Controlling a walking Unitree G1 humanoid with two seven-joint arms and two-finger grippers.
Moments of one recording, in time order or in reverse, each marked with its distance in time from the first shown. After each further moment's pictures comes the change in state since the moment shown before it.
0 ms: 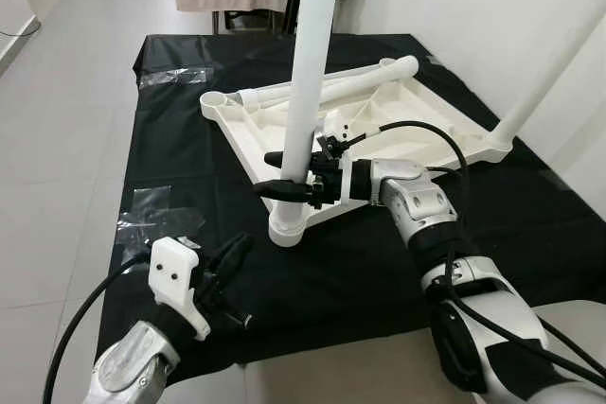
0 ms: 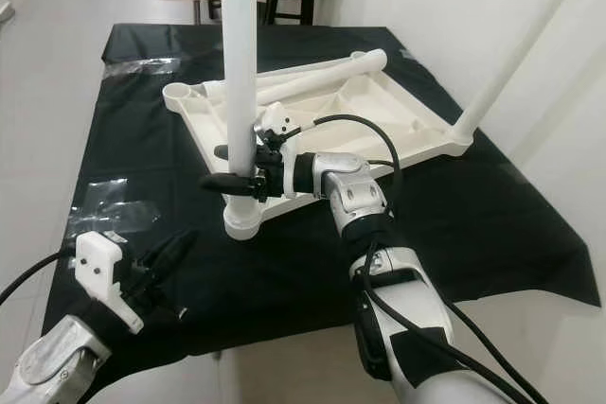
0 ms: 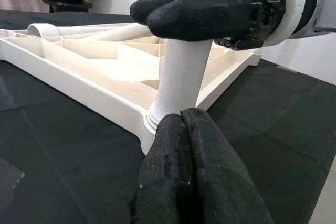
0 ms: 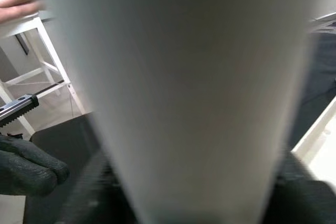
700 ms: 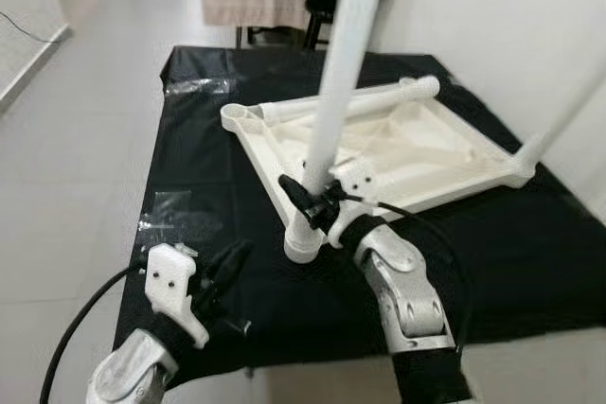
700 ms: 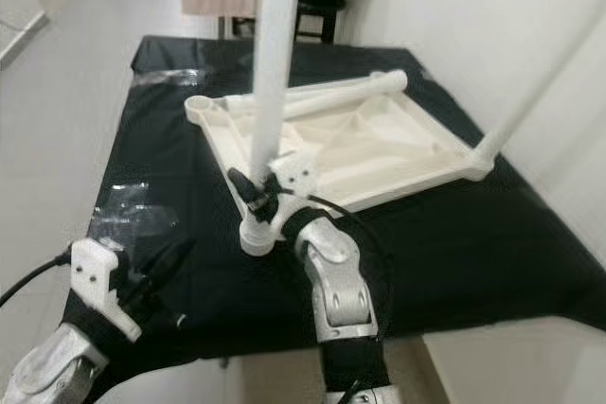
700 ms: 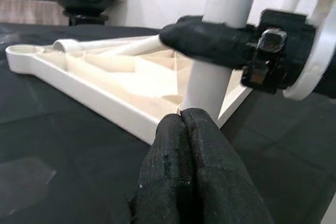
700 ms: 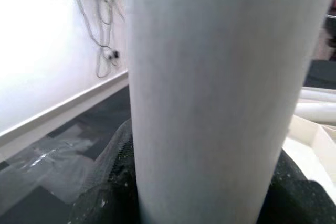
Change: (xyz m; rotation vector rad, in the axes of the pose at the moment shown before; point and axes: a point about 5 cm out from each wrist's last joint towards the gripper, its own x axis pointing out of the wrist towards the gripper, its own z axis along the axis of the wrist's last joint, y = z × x) left arm -0.004 0.000 0.005 0.008 -0.014 0.011; right arm 0.007 0.062 -0.031 0.002 -0.152 -0.725
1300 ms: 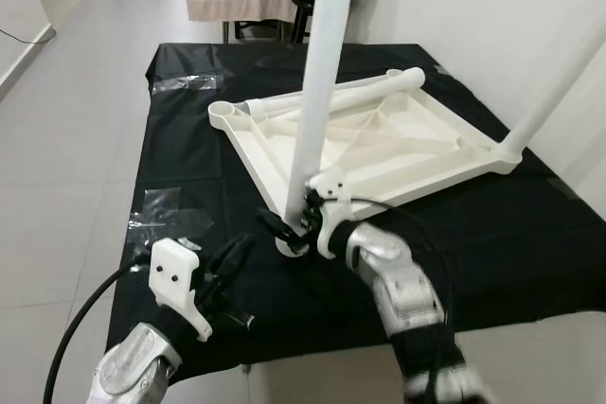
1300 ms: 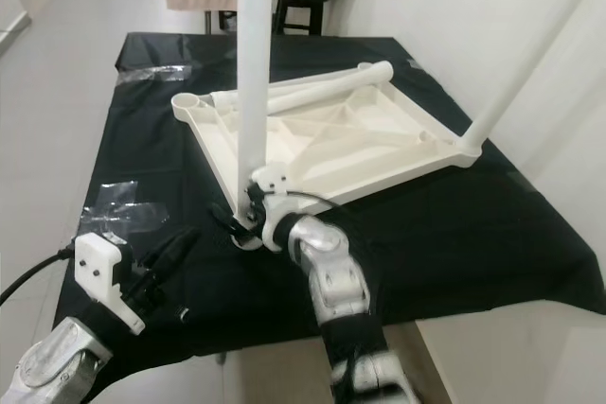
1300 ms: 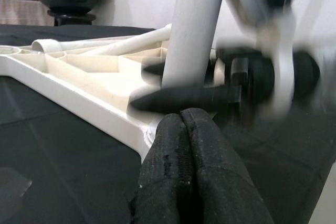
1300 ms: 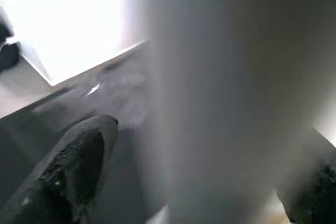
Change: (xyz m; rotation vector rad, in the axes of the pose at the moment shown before) left arm 0.004 0.000 0.001 0.002 -0.009 -0.006; right arm 0.024 -0.028 0.005 -0.017 0.125 0.412
